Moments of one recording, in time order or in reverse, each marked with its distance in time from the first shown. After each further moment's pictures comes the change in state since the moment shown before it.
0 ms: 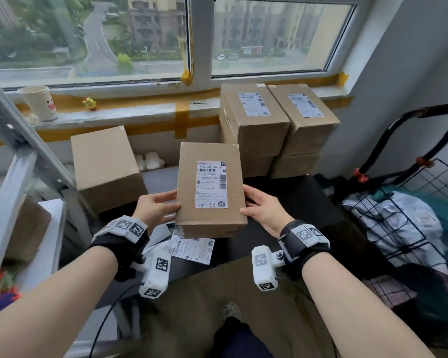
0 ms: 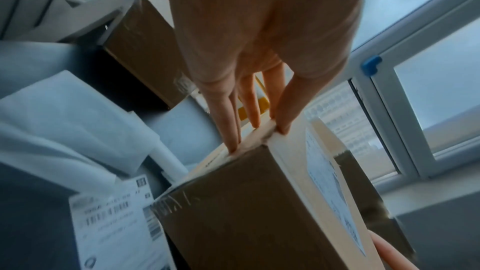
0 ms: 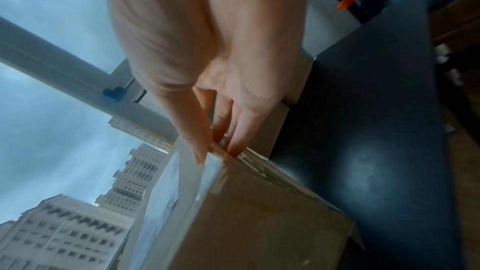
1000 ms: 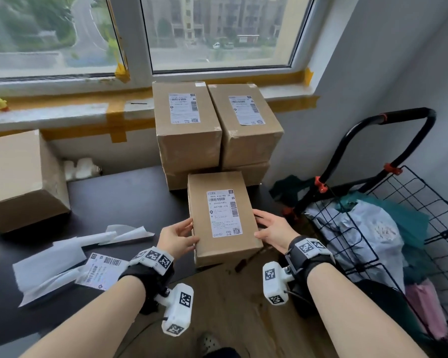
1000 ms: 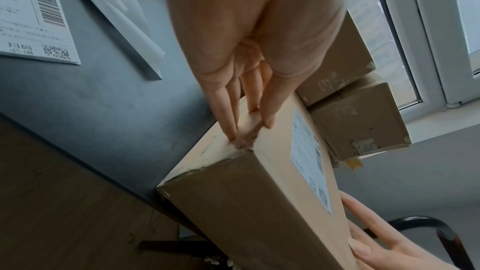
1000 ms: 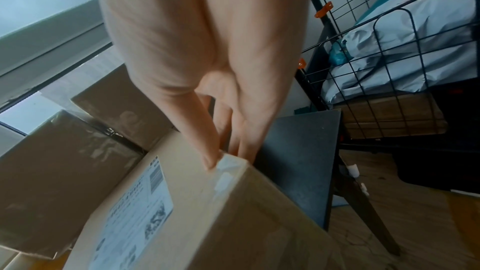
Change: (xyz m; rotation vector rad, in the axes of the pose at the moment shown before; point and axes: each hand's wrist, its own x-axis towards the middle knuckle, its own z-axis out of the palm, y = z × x) left_hand 0.039 -0.060 0.247 0.007 -0.047 -0.136; right_hand 0.025 0.023 -0.243 -0.054 0.119 0.320
